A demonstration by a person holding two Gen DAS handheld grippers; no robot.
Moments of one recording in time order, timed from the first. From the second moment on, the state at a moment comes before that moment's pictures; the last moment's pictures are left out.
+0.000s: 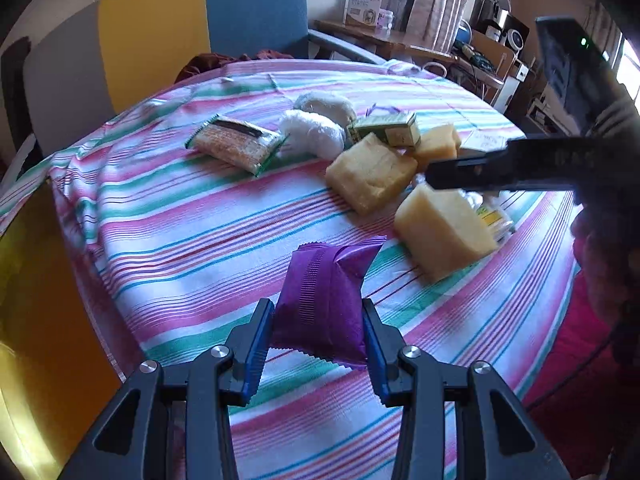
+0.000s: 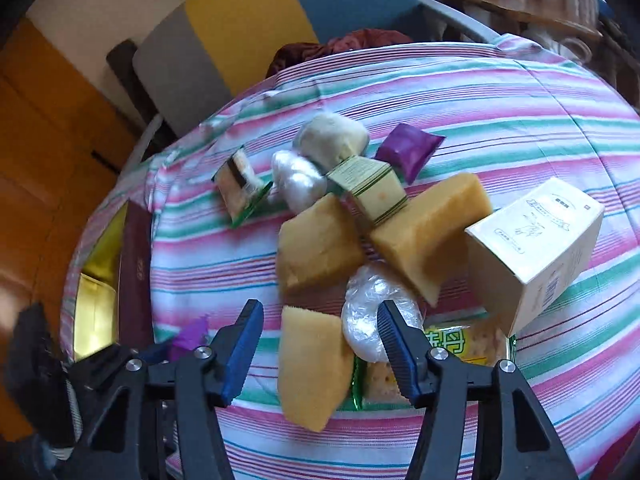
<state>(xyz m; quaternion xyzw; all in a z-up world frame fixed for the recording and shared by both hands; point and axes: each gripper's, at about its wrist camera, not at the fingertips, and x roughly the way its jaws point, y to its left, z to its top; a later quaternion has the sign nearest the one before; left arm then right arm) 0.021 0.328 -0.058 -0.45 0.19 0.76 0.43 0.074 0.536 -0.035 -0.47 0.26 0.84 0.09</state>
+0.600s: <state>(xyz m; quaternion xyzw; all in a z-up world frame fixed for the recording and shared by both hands) -0.024 0.211 -0.005 -0.43 0.09 0.83 0.34 0.065 0.501 -0.046 -0.52 0.16 0.83 0.08</state>
